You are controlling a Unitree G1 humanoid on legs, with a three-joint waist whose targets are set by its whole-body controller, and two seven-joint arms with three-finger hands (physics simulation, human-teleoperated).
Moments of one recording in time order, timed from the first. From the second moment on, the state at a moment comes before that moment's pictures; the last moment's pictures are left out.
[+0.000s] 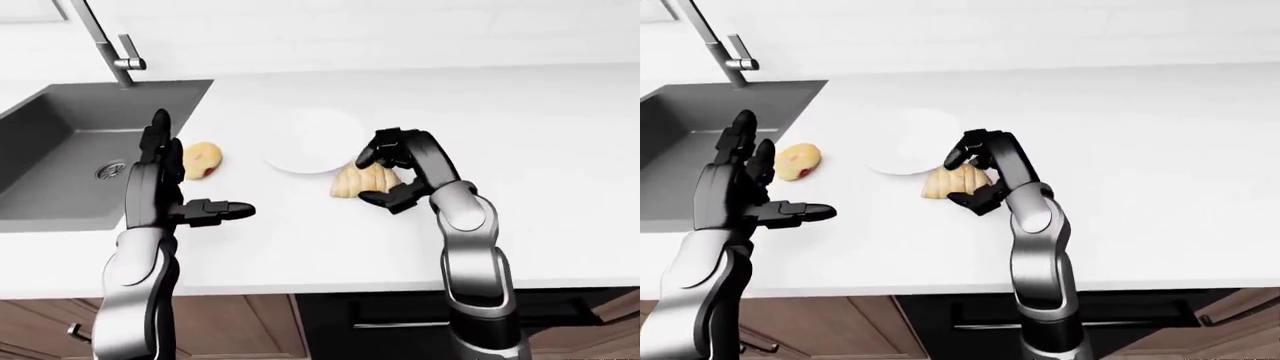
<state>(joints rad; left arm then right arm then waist) -0.26 0.21 0.26 -0.47 -0.04 0.59 -0.04 -0.50 -0.07 0.03 -0.31 -0.57 0.63 0.42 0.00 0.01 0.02</state>
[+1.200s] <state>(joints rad) -0.24 0.21 0.28 -0.47 -0.05 0.57 -0.06 -1.46 -0.04 -0.05 1.34 -0.42 0.06 0.03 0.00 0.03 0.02</state>
